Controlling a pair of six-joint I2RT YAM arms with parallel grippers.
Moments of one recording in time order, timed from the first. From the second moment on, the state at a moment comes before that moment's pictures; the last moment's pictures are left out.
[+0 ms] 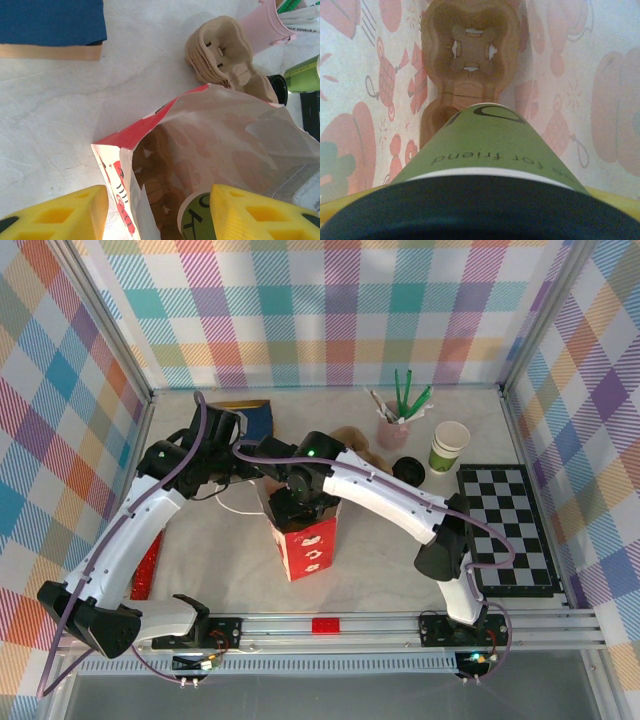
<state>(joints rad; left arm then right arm) -0.46 1.26 1.44 -1.06 0.04 -0.55 1.09 2.02 2.18 -1.52 0.12 0.62</state>
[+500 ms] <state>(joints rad) -0.46 1.27 1.44 -1.08 0.01 -0.53 1.09 2.02 2.17 -1.51 0.11 0.62</state>
